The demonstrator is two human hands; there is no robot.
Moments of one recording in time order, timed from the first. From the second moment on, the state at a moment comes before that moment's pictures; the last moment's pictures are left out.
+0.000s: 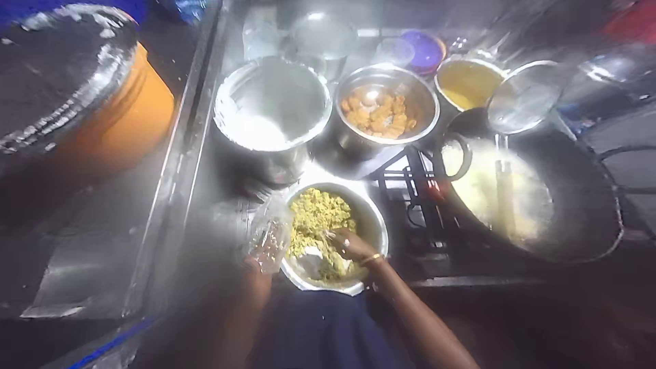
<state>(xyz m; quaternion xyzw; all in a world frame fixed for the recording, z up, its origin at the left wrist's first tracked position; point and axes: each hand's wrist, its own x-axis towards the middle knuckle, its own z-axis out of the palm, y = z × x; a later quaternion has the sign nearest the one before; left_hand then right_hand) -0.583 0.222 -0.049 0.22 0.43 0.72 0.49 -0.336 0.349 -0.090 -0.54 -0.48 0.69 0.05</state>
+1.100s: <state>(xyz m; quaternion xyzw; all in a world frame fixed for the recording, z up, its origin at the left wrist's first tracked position) -0.515 0.234 -0.029 0.28 0.55 0.58 0.53 -0.353 0.341 -0.040 -0.57 -0.57 0.55 0.24</state>
